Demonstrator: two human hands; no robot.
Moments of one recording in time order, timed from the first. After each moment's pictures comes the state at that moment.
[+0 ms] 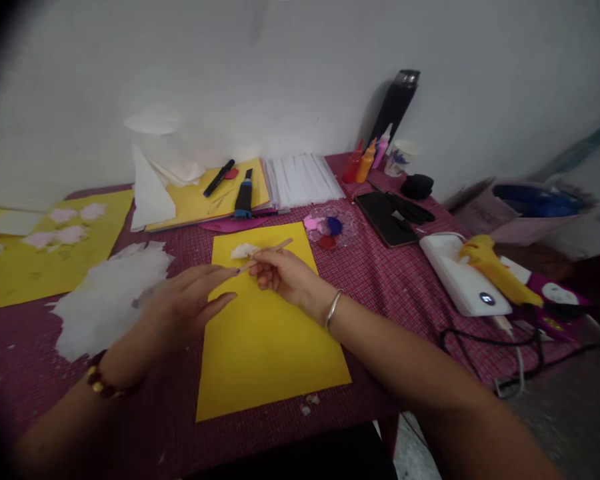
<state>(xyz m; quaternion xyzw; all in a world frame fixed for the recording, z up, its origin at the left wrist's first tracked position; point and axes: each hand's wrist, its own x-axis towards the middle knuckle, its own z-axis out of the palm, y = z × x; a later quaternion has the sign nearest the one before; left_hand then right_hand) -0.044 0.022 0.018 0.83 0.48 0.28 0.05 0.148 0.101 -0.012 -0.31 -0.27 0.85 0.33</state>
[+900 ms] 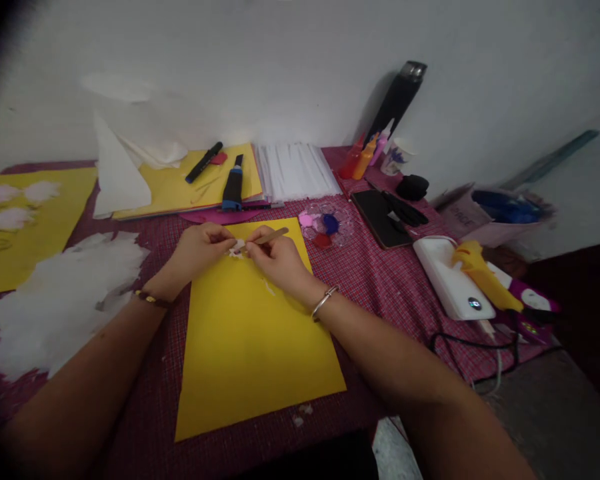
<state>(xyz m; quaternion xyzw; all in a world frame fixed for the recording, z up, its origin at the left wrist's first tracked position) -0.040 0.126 -0.027 0.67 0.65 0.29 0.23 0.147 0.122 -0.032 -0.38 -0.69 0.46 0.42</state>
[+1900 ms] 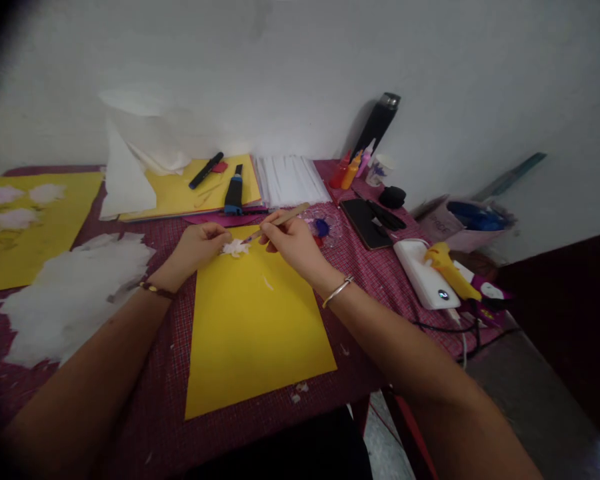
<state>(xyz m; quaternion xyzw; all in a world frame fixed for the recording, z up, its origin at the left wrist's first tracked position) -0.048 0.129 -0.032 0.60 0.63 0.37 0.32 0.165 0.122 0.019 -0.40 -0.60 0.53 0.44</state>
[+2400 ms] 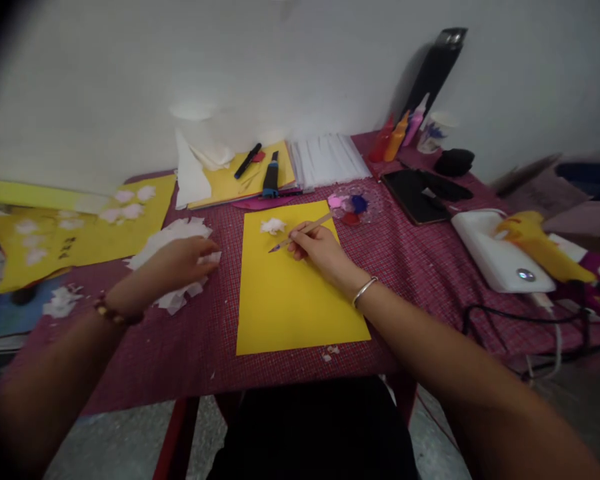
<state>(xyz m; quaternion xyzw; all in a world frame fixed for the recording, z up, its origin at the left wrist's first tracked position) -0.110 0.017 0.041 0.77 0.63 0.01 0.09 0.160 0.082 -0.027 -0.36 -0.47 0.68 0.43</state>
